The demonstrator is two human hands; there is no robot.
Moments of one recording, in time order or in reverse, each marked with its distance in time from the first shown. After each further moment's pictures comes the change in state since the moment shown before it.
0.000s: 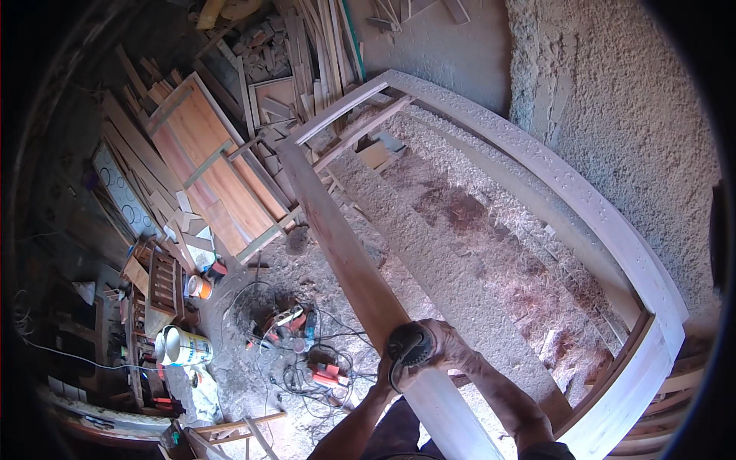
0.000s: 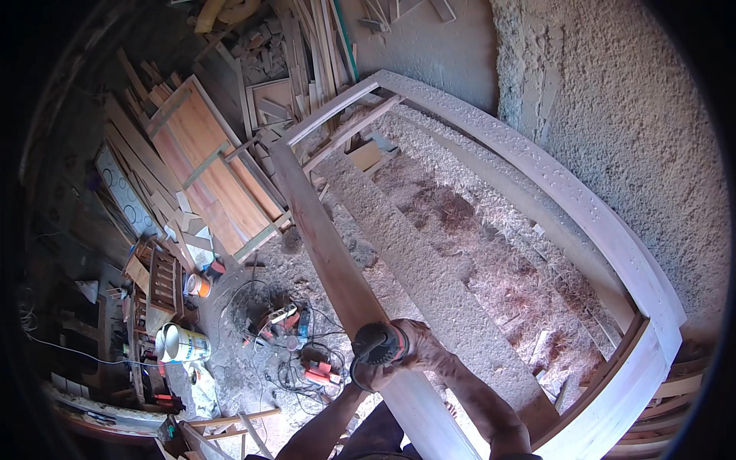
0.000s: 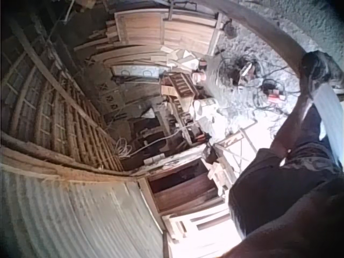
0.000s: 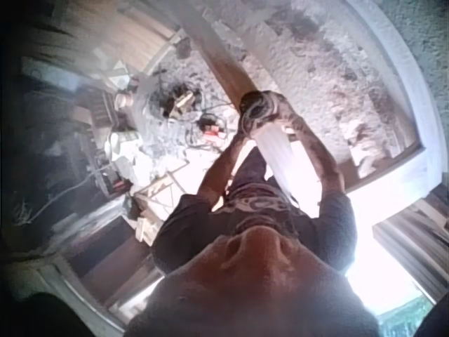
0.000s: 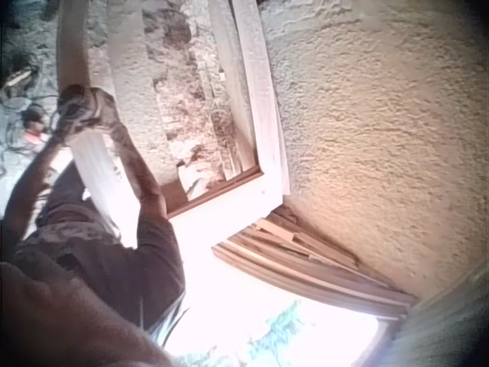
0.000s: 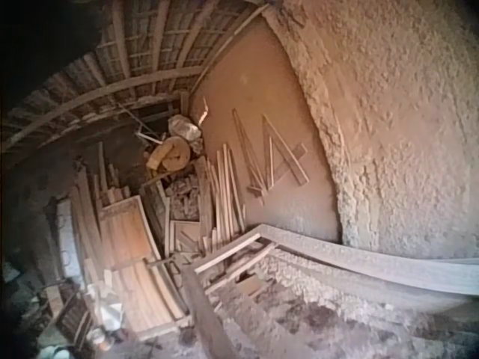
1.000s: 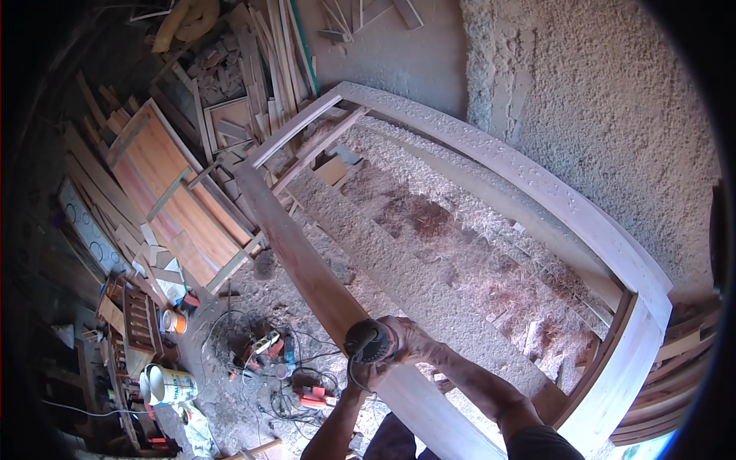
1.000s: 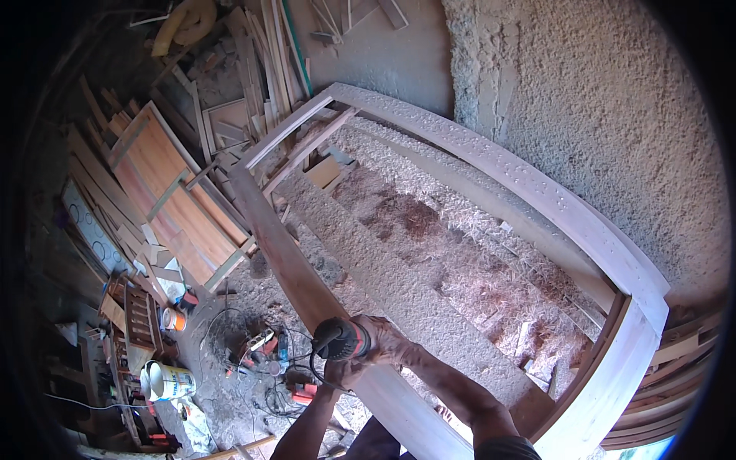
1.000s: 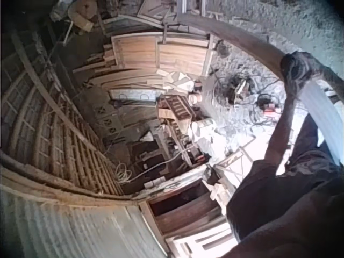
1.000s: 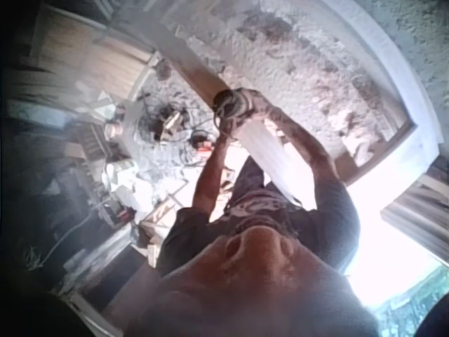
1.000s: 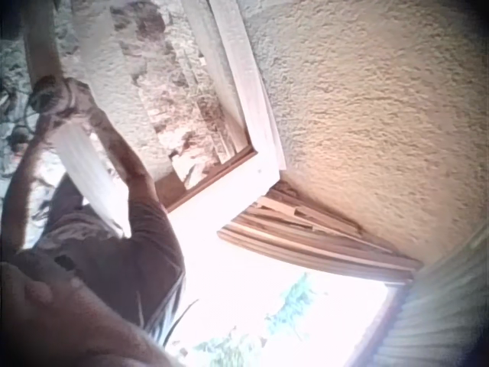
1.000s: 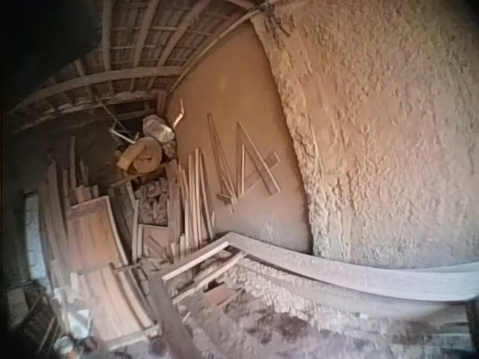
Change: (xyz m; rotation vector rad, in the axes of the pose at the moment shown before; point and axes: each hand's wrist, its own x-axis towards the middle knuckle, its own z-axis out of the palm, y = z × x) left_hand 0.056 -0.034 -0.039 0.145 0.042 0.263; right_hand 0.061 0.011 0.003 0.071 0.003 -0.043
